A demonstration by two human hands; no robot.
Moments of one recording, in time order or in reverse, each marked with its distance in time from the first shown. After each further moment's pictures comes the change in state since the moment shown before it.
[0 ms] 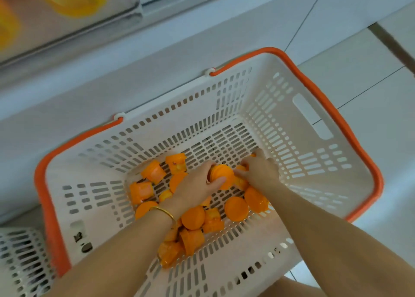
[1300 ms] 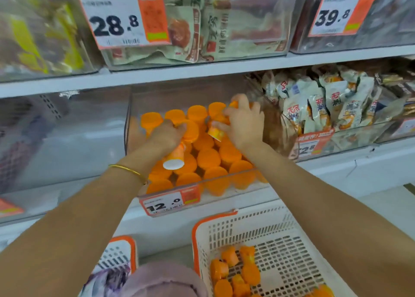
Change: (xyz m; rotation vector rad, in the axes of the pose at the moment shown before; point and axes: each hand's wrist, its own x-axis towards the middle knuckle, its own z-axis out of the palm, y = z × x) left_hand -0.214 0.112 -0.428 0.021 0.810 -0.335; right_hand -0.192 -0.341 -0.337 0.006 0.904 -0.687
